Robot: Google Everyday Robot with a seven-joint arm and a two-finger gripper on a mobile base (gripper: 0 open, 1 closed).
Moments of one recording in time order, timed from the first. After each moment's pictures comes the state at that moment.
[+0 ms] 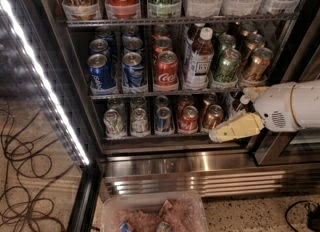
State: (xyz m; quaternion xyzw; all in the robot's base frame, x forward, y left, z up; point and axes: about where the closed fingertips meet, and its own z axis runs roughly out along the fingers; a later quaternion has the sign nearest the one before) arm 0.481 -0.178 0.850 -0.38 0.82 0.17 0.38
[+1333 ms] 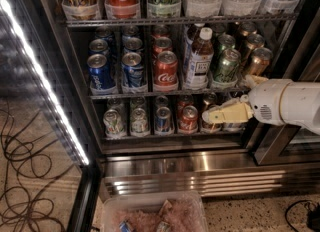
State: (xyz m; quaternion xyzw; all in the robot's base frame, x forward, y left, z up) arm 0.528 -0.183 0.858 -0.32 0.80 0.14 0.48
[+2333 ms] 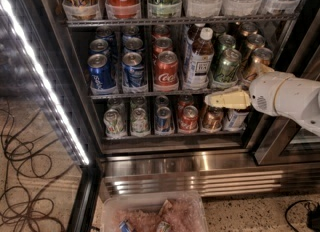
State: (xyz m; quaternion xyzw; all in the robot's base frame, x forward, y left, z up) arm 0.574 -0.207 0.868 -0.27 0.79 0.08 0.55
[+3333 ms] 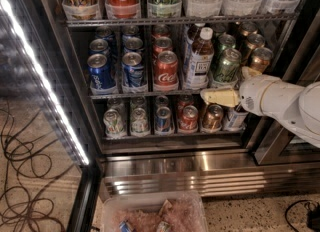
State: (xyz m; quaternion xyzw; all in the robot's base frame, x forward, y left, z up) arm 0.601 -0.203 0.845 -0.25 0.78 0.09 0.56
